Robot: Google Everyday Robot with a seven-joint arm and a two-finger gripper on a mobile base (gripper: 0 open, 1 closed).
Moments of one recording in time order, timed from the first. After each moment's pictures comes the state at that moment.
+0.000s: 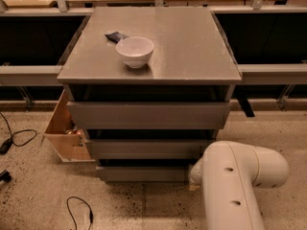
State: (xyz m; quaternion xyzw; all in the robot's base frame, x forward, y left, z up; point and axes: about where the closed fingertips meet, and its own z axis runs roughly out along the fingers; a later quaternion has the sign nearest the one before) arm 0.634 -0.225 0.166 -0.66 0.74 -0.08 0.11
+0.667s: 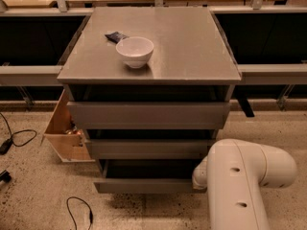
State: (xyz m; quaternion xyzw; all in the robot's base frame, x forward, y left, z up) arm 0.612 -0.235 0.178 -0.66 0.75 -0.07 0.09
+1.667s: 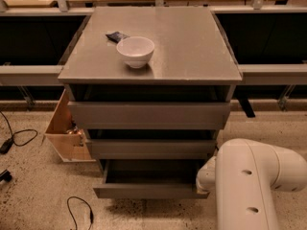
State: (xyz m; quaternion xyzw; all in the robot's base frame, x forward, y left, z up) arm 0.586 -0.250 0.192 -0.65 0.75 -0.06 0.07
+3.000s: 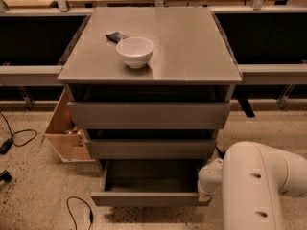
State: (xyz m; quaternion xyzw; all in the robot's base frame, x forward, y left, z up) arm 0.543 -0.255 0.186 -0.66 0.75 -0.01 0.02
